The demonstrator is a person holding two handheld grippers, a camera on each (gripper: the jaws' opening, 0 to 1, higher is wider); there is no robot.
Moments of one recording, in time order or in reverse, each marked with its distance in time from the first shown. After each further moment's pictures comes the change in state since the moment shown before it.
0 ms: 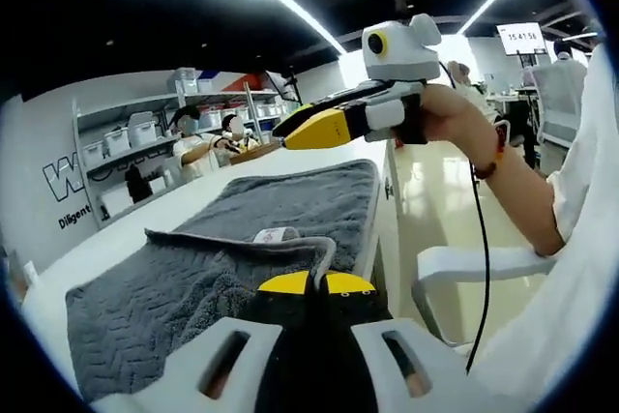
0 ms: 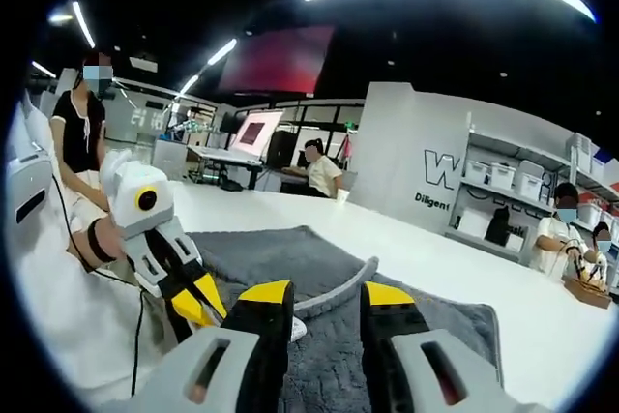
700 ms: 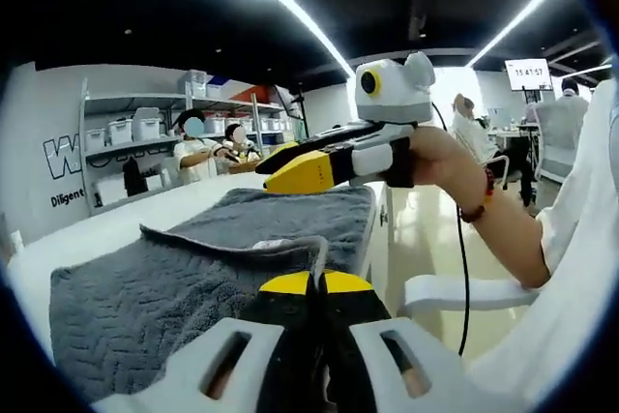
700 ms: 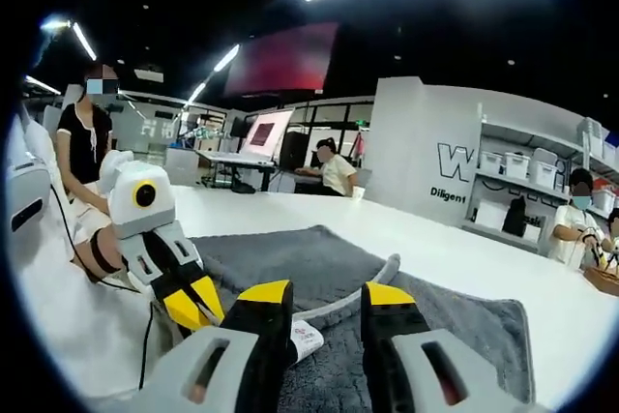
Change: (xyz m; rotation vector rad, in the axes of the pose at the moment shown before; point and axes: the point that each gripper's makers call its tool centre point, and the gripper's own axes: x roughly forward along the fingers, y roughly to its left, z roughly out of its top) left arm -0.004 0.000 0.012 -0.120 -0.091 -0.015; right arm 0.026 0.005 -0.014 0.057 0.022 0.050
